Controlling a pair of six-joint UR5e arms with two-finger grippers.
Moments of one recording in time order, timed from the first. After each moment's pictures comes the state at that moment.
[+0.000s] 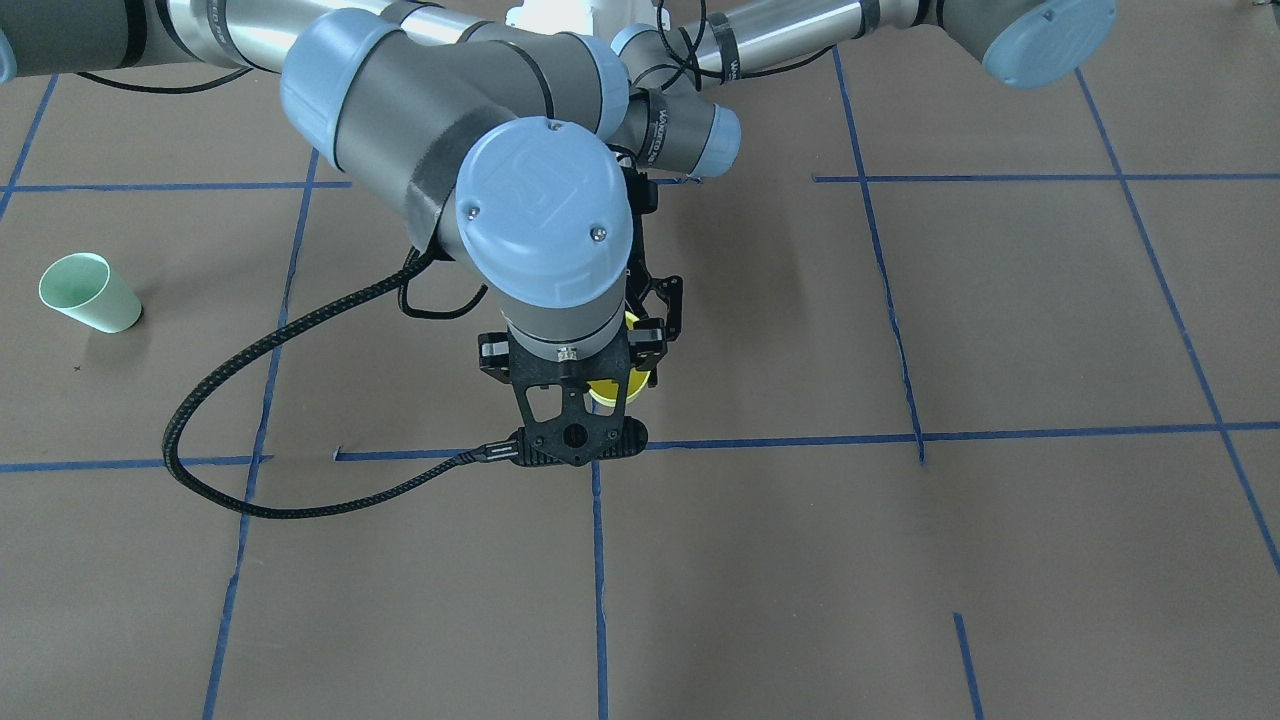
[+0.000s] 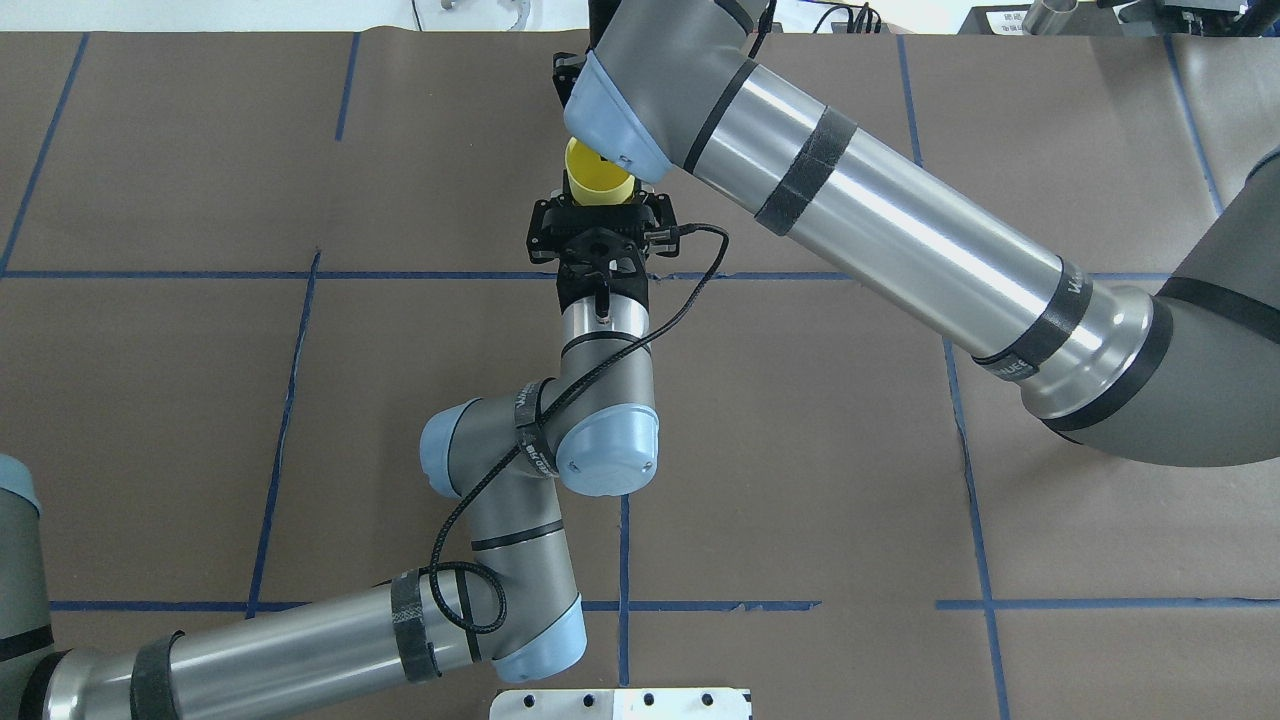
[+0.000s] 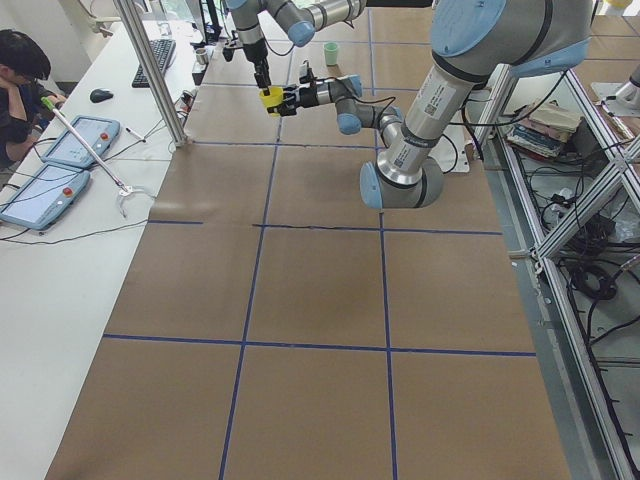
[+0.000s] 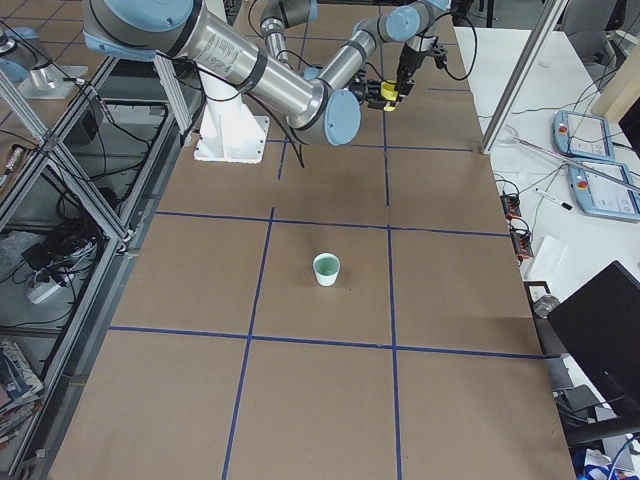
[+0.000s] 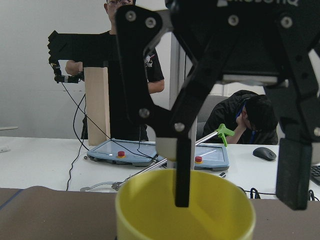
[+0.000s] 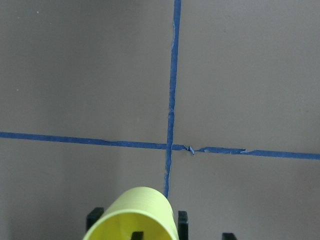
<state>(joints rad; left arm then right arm) -0.34 -2.42 -1.33 -2.15 -0.49 -1.18 0.84 -0.35 1.15 -1.90 2.25 0.78</state>
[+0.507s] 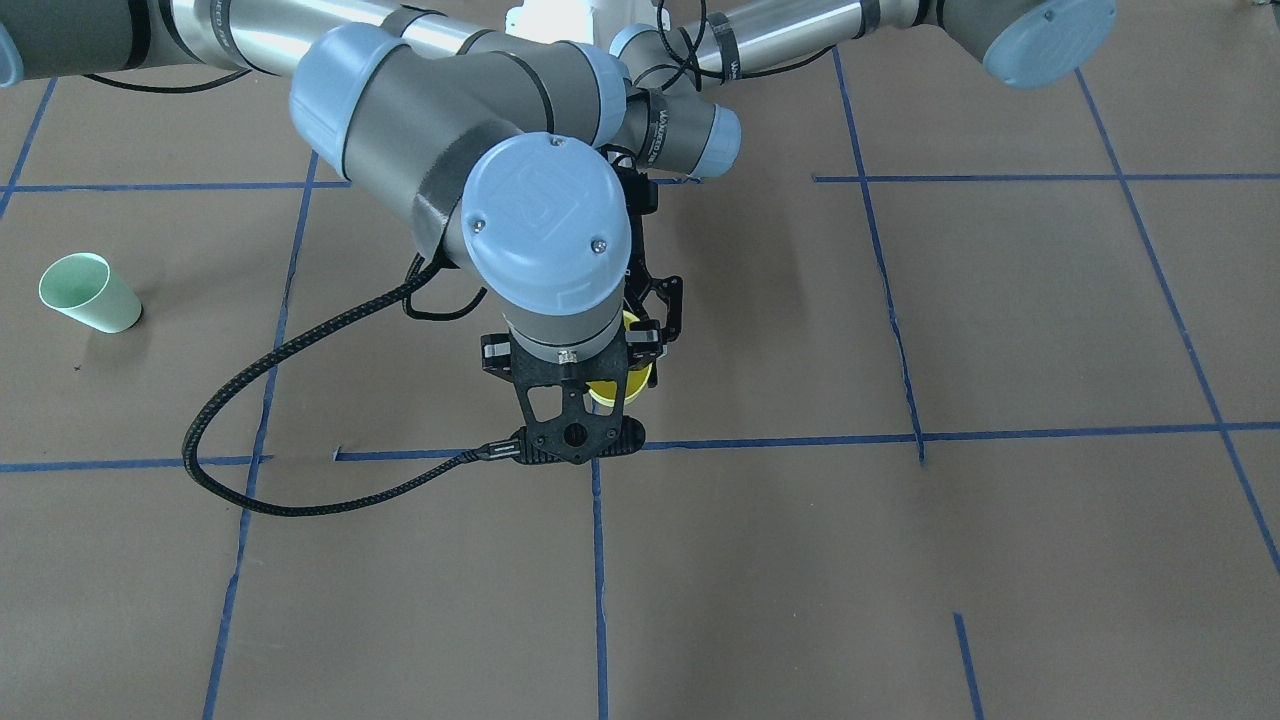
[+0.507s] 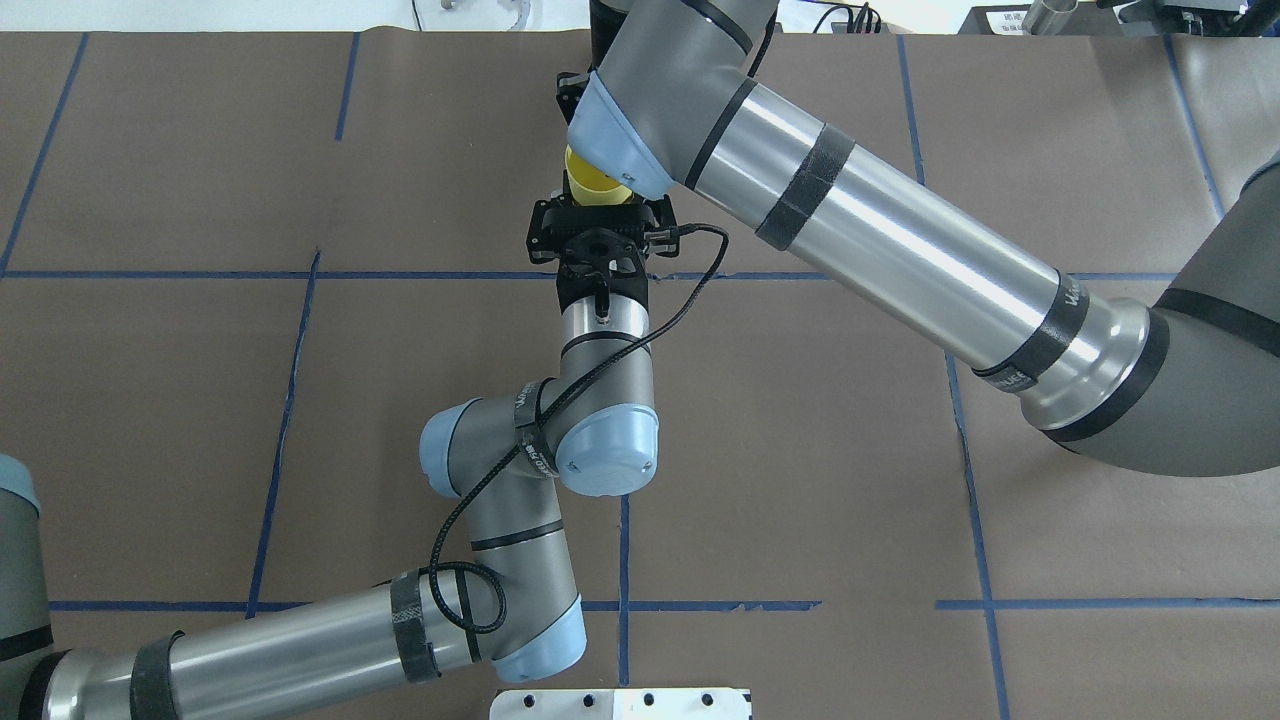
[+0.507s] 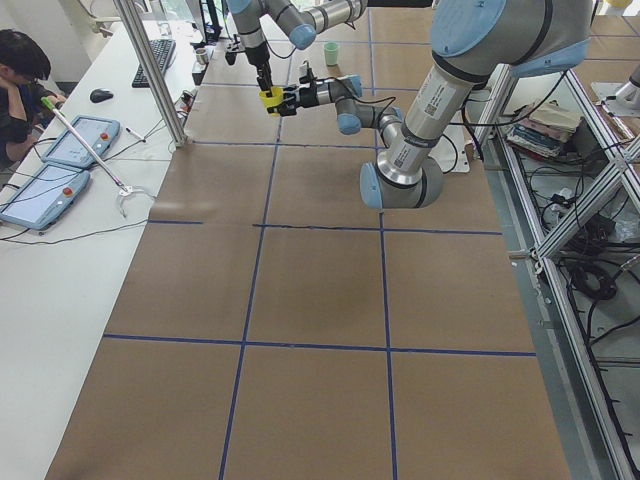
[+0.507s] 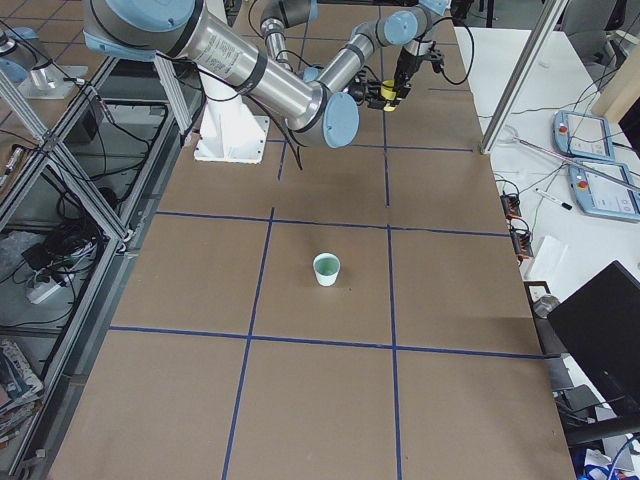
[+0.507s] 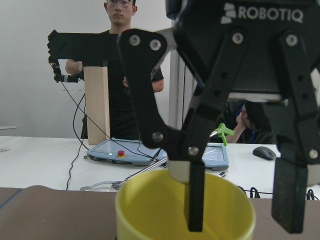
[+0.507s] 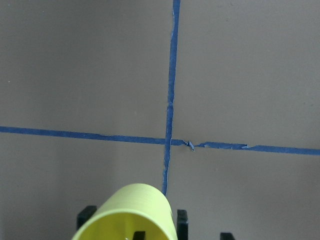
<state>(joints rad) -0.34 -2.42 -1.33 -2.15 -0.49 -1.18 0.83 -0.36 1.15 -1.90 2.25 0.77</state>
